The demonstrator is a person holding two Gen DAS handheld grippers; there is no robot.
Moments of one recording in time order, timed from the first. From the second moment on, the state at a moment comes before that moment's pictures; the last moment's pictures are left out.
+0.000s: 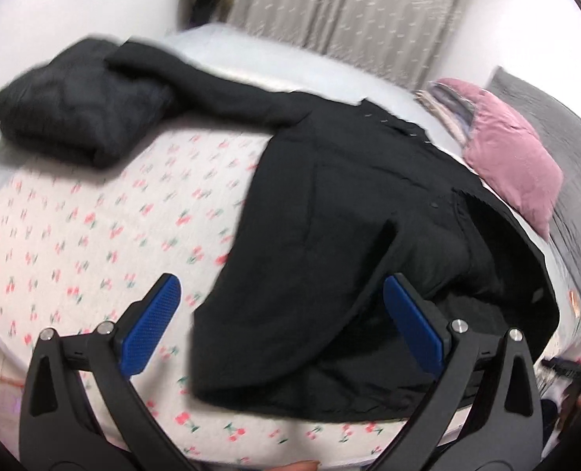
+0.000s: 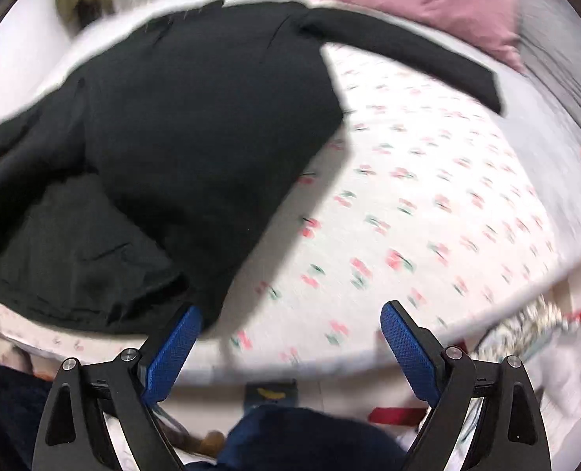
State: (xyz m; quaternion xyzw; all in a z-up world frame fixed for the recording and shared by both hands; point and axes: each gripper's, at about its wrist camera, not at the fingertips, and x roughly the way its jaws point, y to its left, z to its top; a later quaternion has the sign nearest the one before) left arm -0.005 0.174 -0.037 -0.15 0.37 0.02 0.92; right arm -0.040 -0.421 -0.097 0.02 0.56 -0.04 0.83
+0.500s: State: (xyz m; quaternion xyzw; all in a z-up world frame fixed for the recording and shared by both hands) left arm 0.050 0.096 -0.048 -0.09 0.42 -0.06 0.90; right arm 0.081 -0.302 -0.052 -0.14 0.45 0.09 0.88
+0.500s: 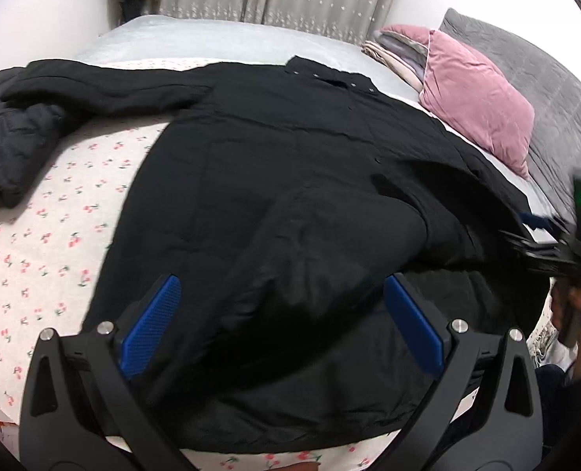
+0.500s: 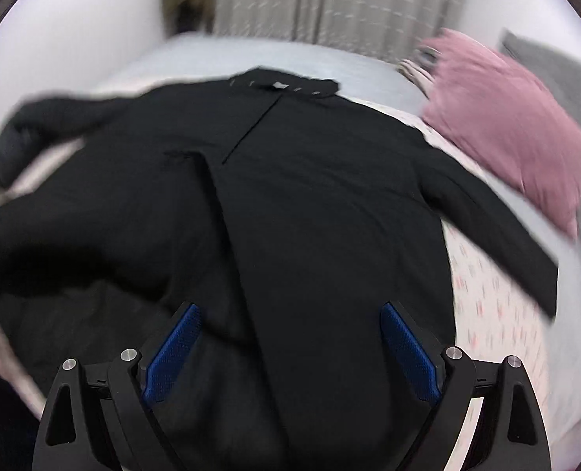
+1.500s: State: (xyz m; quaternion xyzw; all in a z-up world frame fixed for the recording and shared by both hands) left arm 0.053 0.046 -0.059 -0.10 0.44 -0.15 0.88; right arm 0.113 -0.274 -0.033 -0.24 0.38 0.09 0.89
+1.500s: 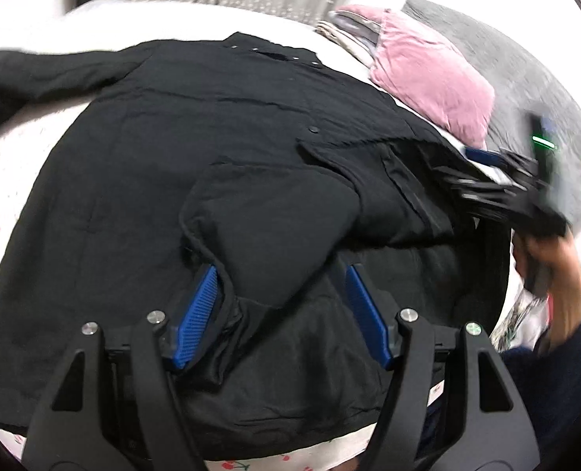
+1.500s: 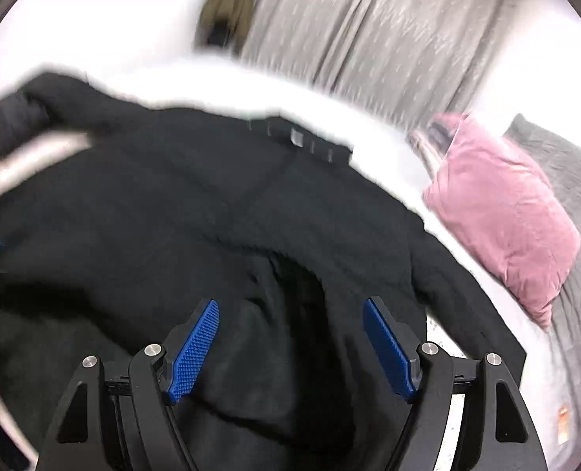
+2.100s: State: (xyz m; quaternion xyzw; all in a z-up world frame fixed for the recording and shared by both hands) left arm 0.060 0.060 -0.042 -0.13 0.41 -0.19 0.88; right arm -0.009 -0.336 -0.081 -0.27 0.51 0.20 0.79
